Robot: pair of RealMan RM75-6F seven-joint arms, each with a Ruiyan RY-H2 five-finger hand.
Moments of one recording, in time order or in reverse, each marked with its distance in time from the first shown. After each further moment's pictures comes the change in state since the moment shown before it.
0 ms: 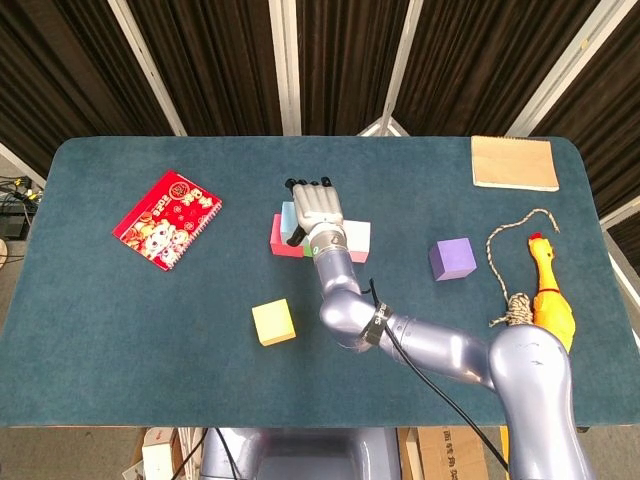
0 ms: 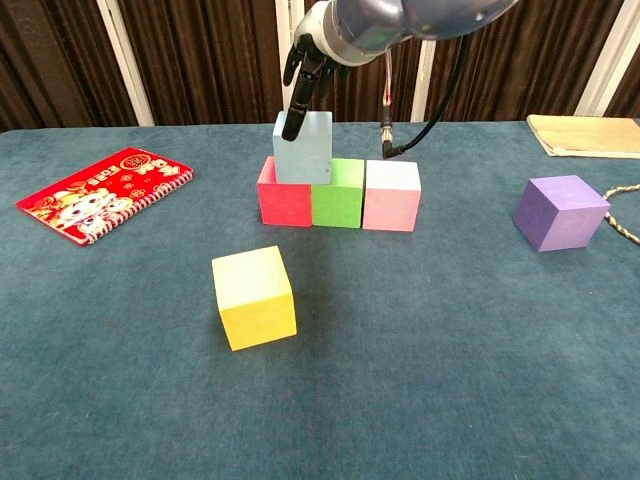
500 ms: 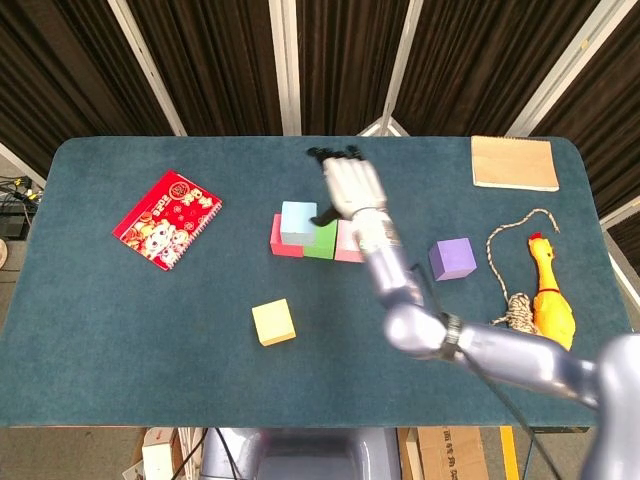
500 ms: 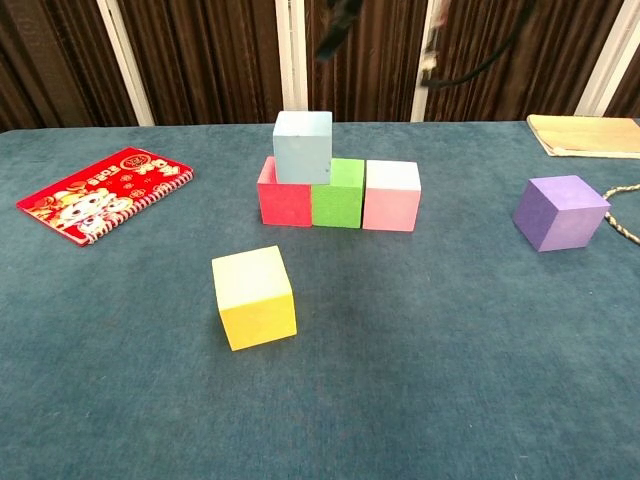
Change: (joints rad) left arm 0.007 0.006 -0.005 -0.011 0.003 0.017 -0.009; right arm -0.262 0.309 0.021 -0.400 -0.341 0.038 0.253
